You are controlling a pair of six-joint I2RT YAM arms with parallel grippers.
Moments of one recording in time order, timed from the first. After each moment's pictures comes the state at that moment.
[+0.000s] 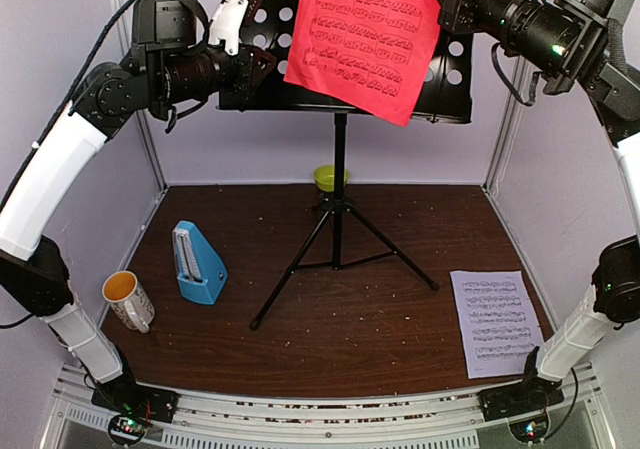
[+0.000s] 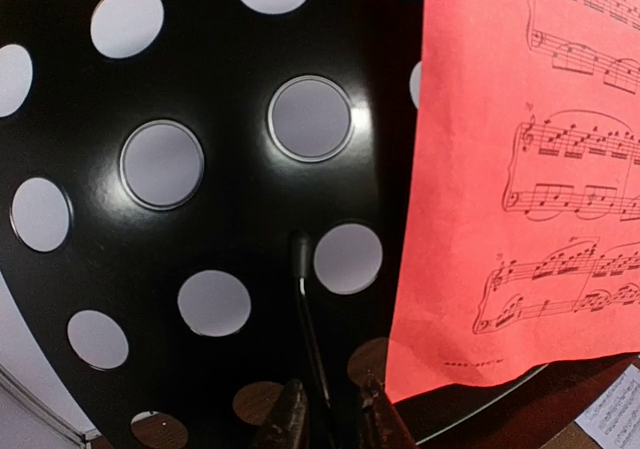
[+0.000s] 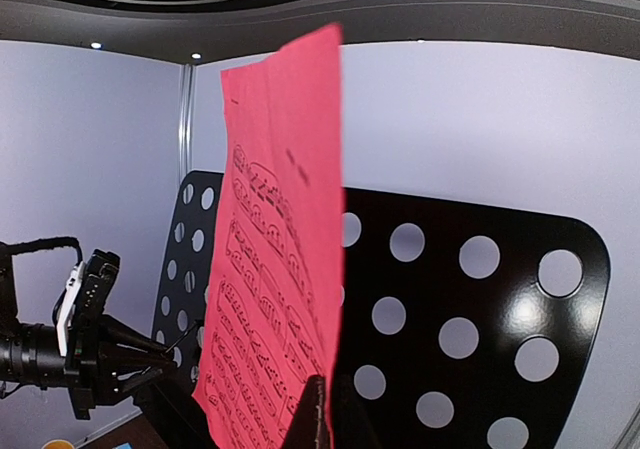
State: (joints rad) left arm -0.88 1.64 2.20 -0.68 -0.34 0.07; right arm 1.06 1.57 2.39 -0.50 0.54 -0.22
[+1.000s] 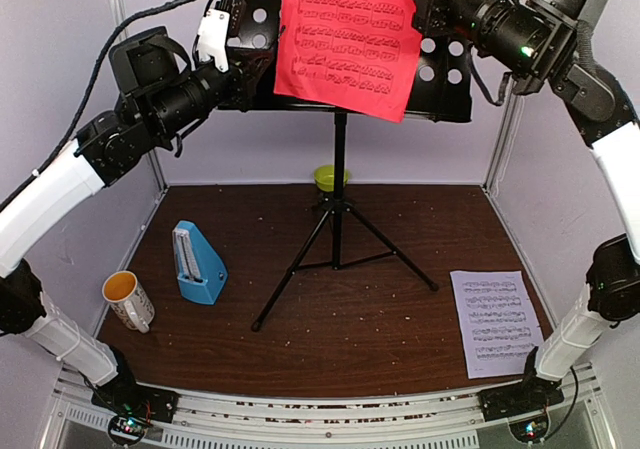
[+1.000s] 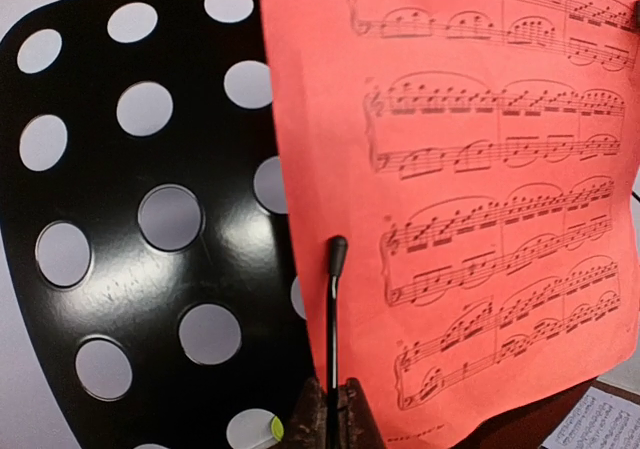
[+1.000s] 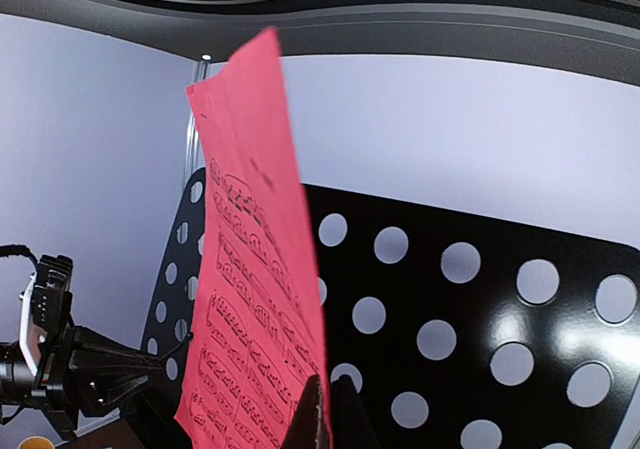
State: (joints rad) left arm -0.87 1.43 1.72 -0.11 -0.20 0.18; right arm 1.06 1.60 2.35 -0.40 0.52 -0.30
